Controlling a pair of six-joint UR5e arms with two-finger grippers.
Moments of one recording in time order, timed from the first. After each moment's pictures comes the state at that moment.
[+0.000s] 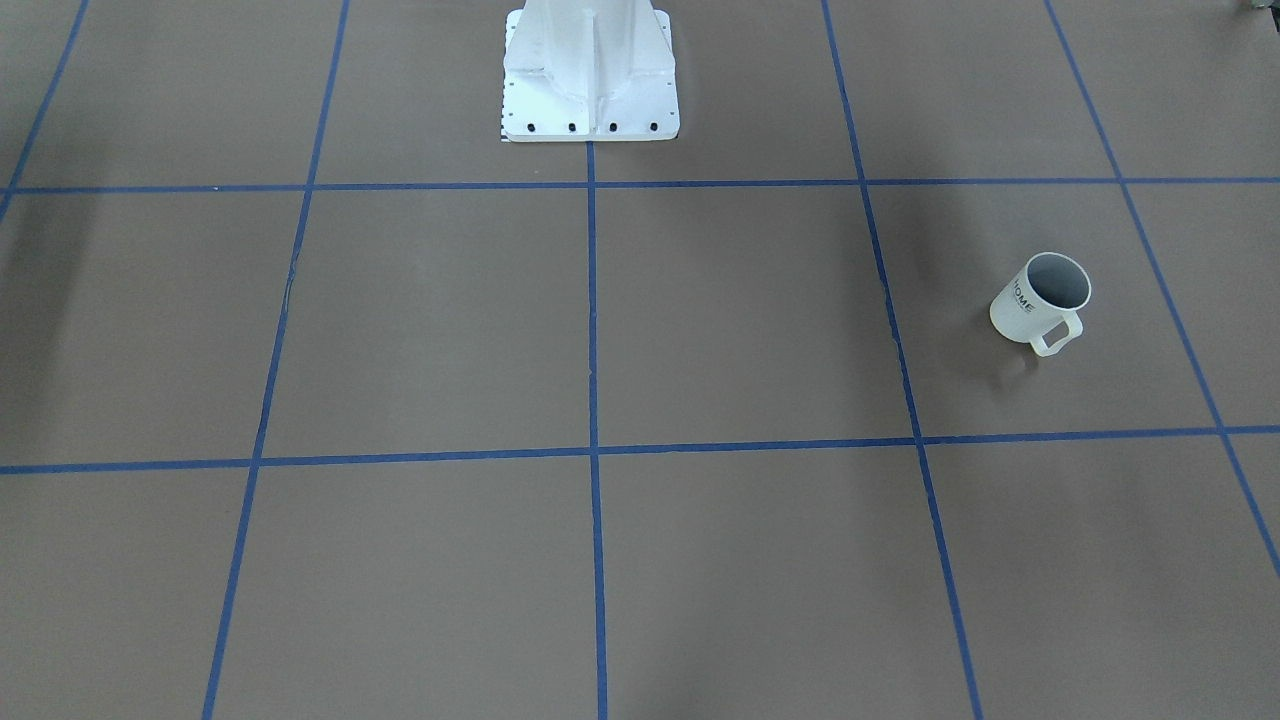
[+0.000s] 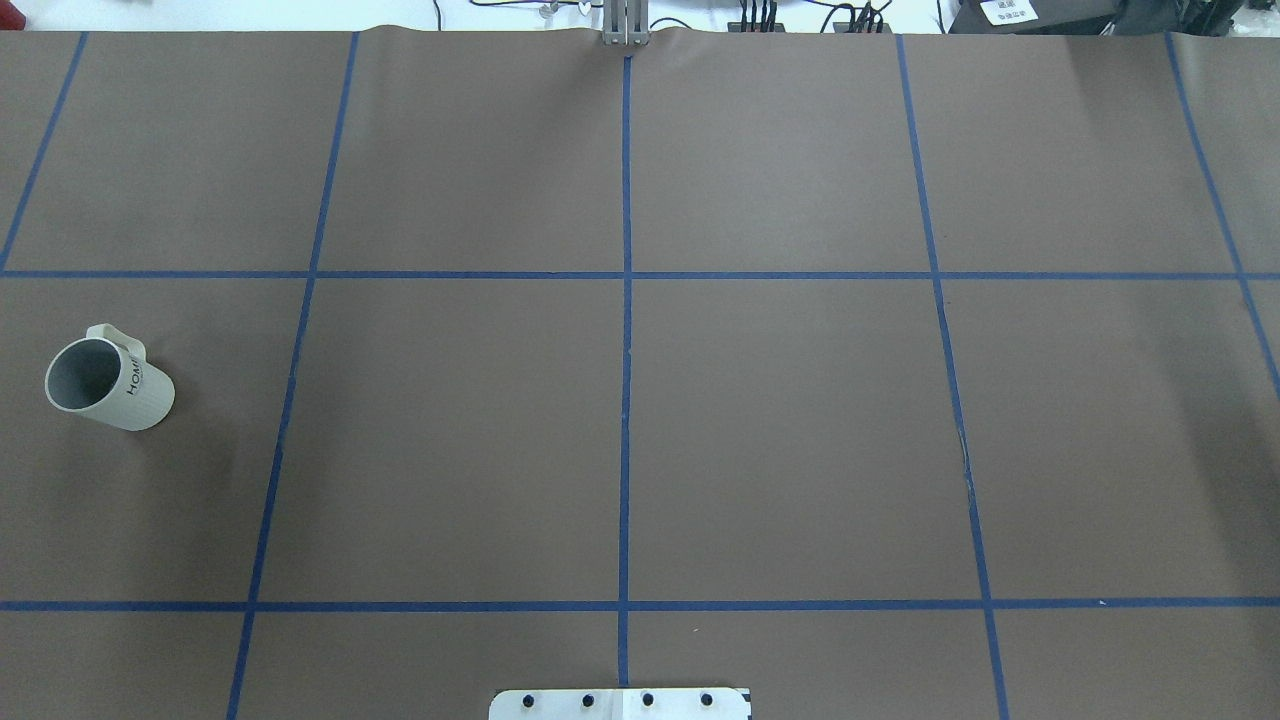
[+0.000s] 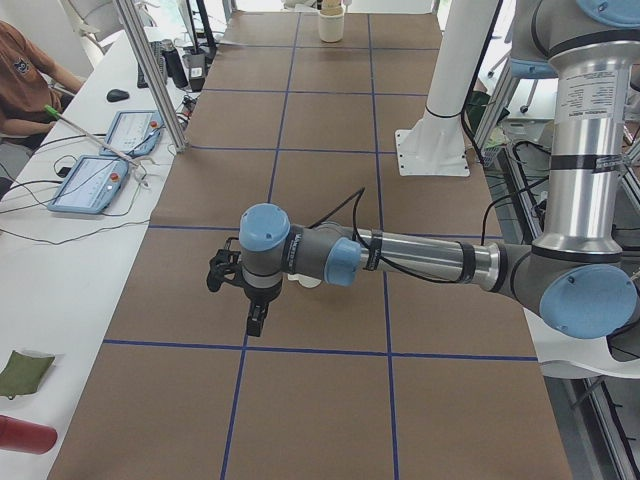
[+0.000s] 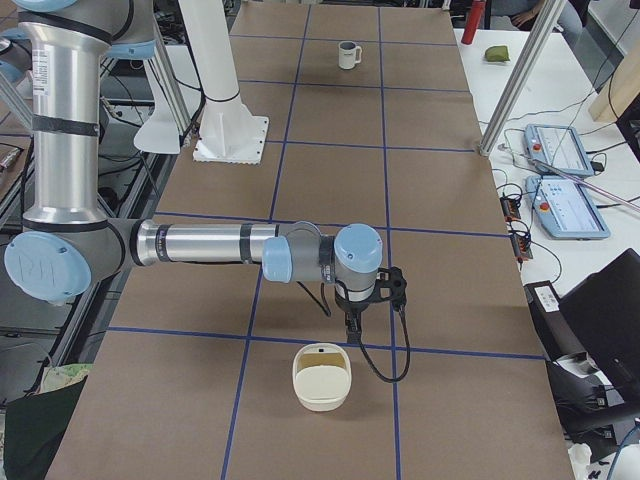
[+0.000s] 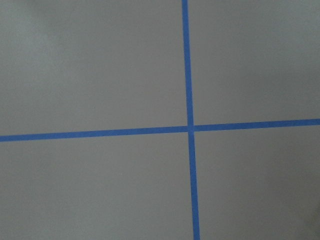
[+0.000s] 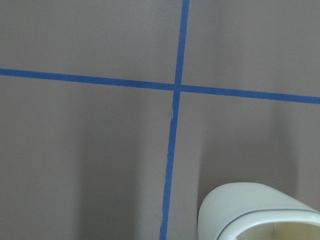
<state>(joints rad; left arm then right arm) -1.53 -1.56 -1.73 -1.70 -2.31 -0.07 1.56 -1.66 1.71 -1.56 2.36 -0.03</state>
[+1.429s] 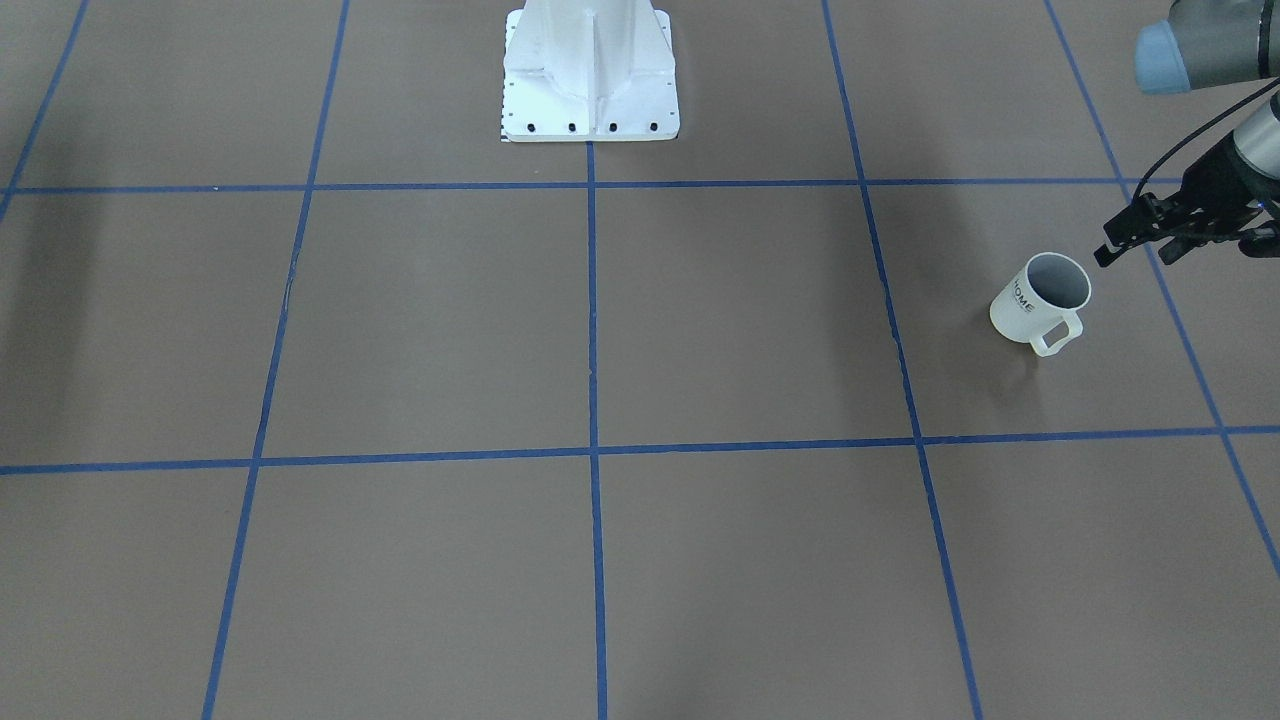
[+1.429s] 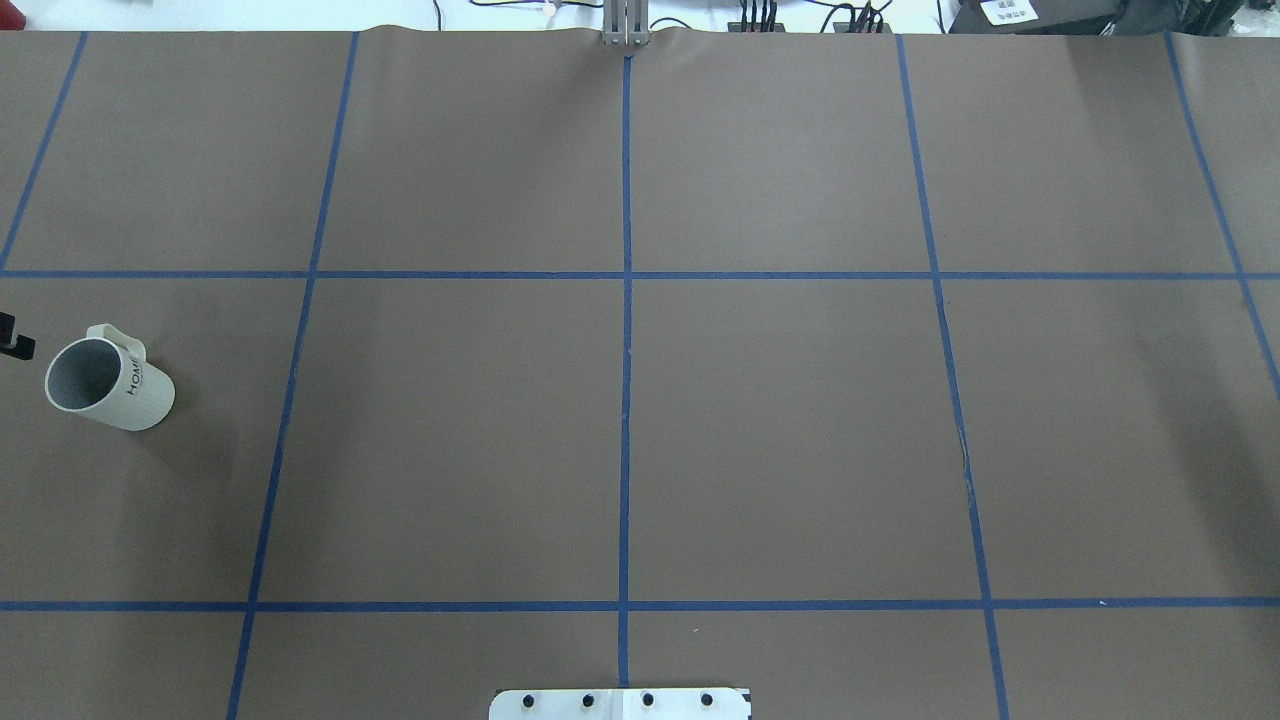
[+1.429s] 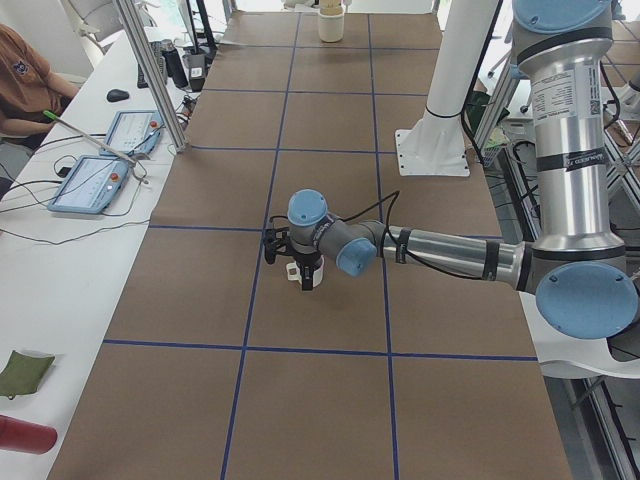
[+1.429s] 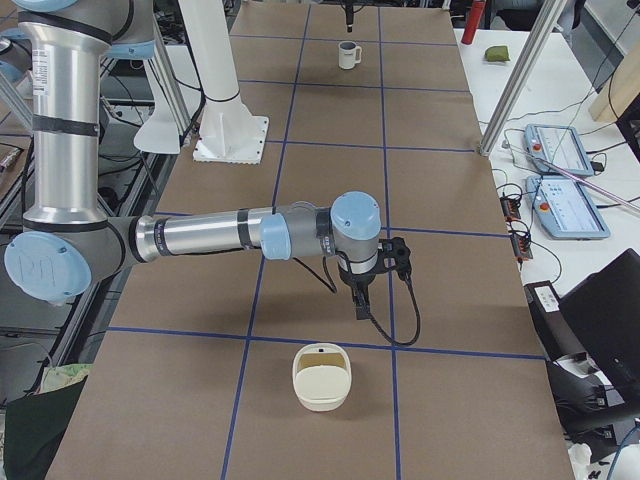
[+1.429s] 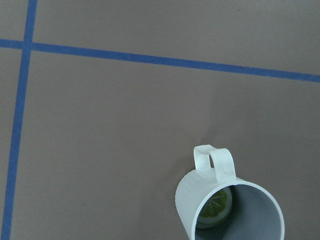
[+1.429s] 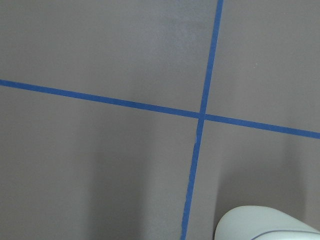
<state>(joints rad) -1.14 -1.41 -1.81 -2.04 -2.32 -0.76 1.56 -1.66 1.81 -1.56 2.35 -0.03</state>
